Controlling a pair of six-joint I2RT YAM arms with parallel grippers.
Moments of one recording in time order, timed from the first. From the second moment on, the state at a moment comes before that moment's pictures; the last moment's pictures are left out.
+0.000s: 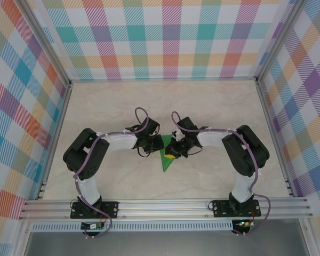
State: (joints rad) left arm -0.65 1.82 1.00 -0.22 0.24 -0.86; right arm 0.62 1.82 0.94 -0.27 -0.69 0.86
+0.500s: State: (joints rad) left arm -0.65 1.82 1.00 -0.22 0.24 -0.86; right arm 0.62 1.84 0.94 -0.29 -0.68 0.86
